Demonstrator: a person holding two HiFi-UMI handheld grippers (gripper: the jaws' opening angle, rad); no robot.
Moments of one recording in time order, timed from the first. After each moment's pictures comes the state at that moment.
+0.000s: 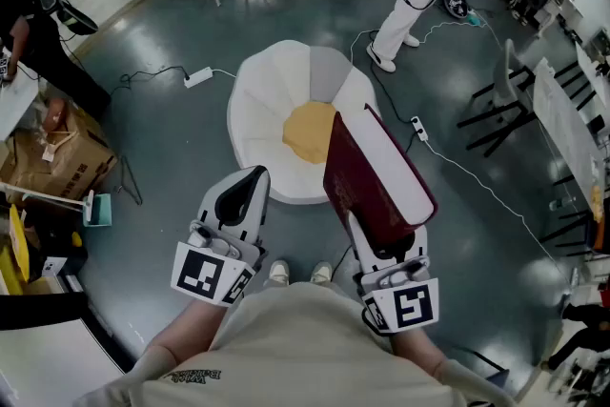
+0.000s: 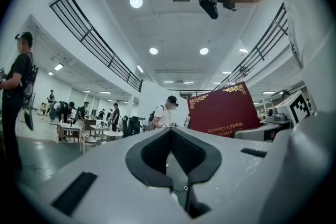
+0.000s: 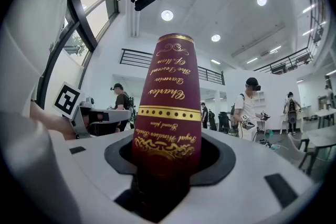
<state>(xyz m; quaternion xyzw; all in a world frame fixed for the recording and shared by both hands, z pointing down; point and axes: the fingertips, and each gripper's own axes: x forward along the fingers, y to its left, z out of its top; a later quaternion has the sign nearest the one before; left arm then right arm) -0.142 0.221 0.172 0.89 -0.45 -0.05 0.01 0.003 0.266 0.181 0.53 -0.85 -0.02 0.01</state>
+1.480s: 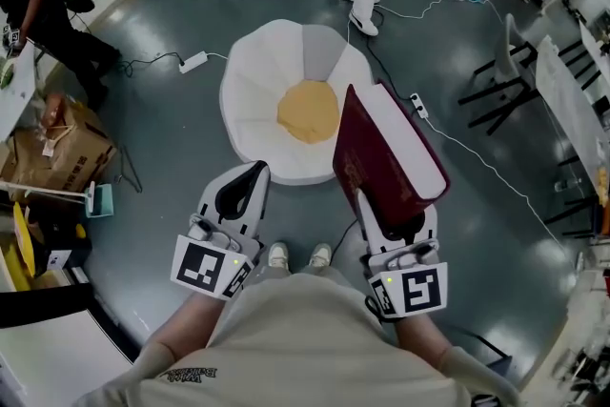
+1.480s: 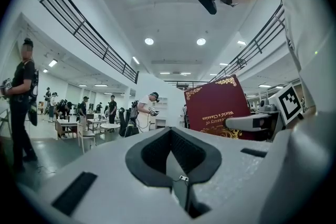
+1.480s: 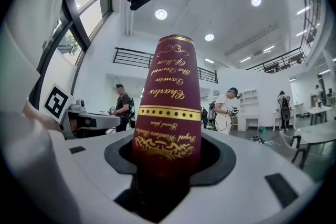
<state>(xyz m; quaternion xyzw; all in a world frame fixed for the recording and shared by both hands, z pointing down) -0.087 0.229 0.199 0.90 -0.43 0.00 0.03 0.069 0.258 0.190 0.56 -0.83 -0.01 0.01</state>
